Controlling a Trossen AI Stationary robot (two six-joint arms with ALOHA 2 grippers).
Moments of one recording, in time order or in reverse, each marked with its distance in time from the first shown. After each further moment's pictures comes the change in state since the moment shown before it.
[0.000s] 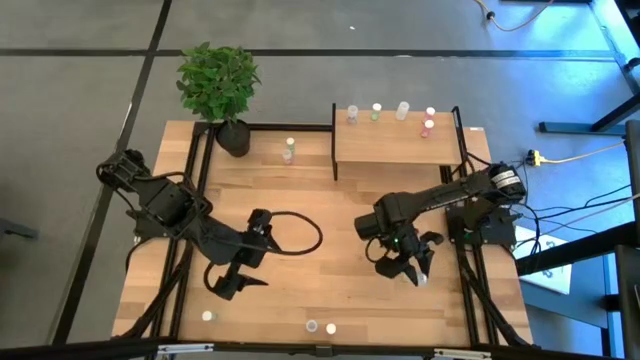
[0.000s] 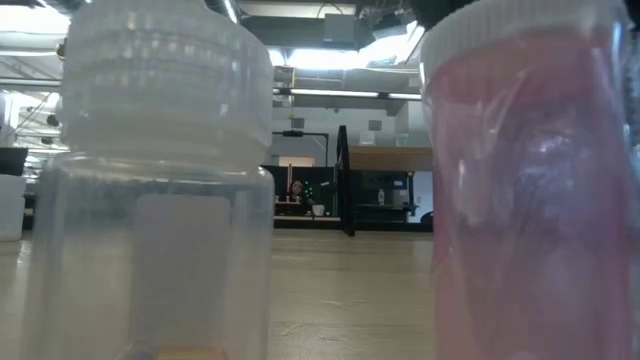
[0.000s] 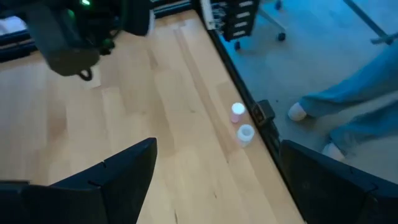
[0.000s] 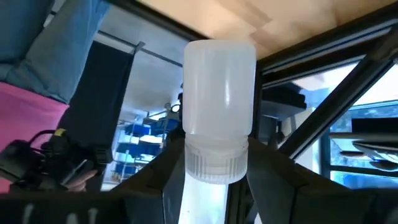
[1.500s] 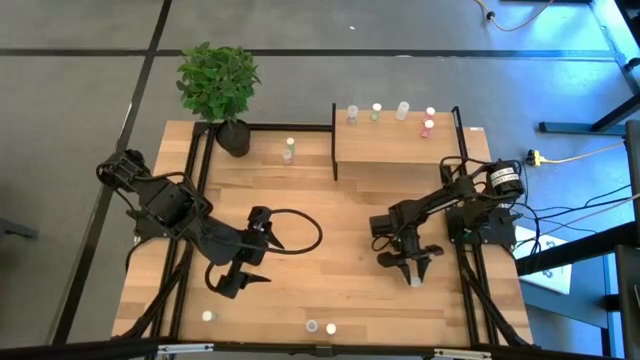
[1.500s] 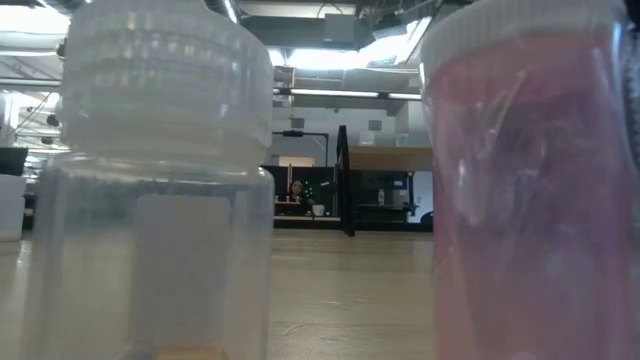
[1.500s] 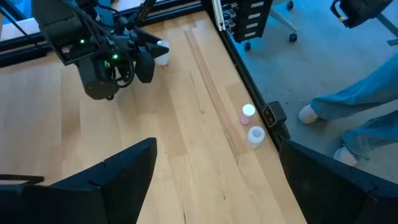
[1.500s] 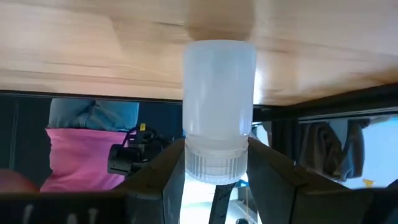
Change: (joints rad) left arm 0.001 0.000 0.000 -0.003 -0.045 0.001; right arm -0.092 0.000 -0.668 0.893 -0.150 0.438
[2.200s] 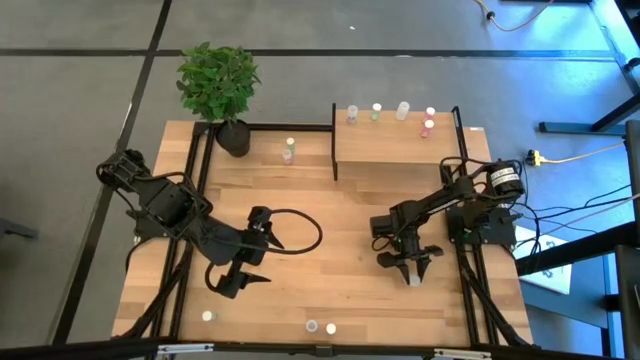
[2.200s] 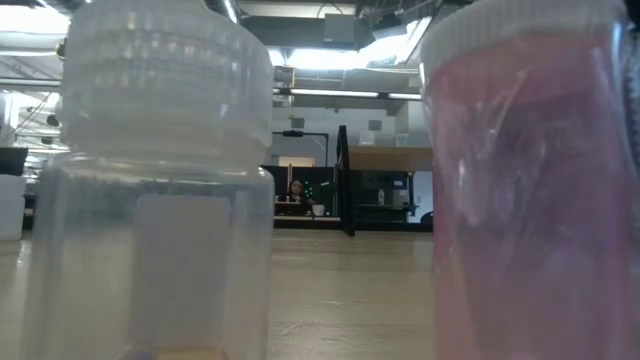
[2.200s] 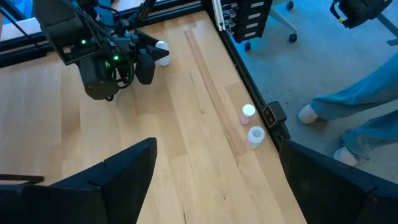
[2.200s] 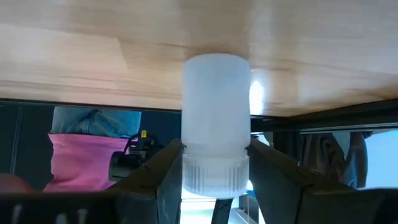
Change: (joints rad) left arm 0.000 0.000 0.000 0.000 0.000 0.000; right arm 0.000 0.000 -0.019 0.057 0.023 0.023
